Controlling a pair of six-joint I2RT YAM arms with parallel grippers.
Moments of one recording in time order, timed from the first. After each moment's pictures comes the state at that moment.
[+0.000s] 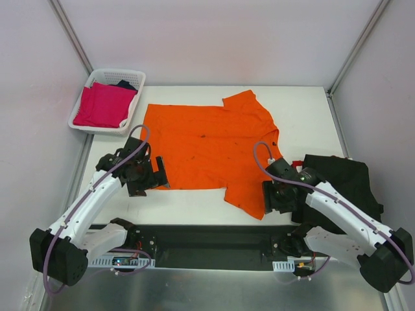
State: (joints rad) left arm -0.35 1.01 0.85 -1.06 0.12 -0.64; right arm 0.66 0.97 0.75 -1.14 0.03 0.56
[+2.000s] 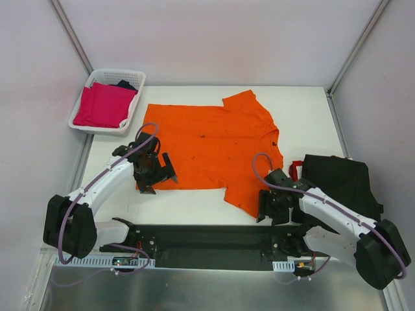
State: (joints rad) left arm -0.35 1.24 0.83 -0.88 0.18 -0.77; right arm 0.62 1.02 0.50 -0.87 -0.14 0.70
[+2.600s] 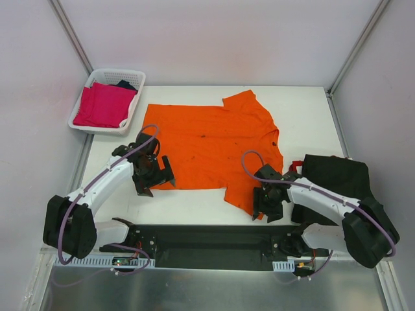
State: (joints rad) left arm -0.35 1.23 0.84 -0.94 0.17 -0.73; right arm 0.68 1.20 0.56 -0.83 -0.11 0.74
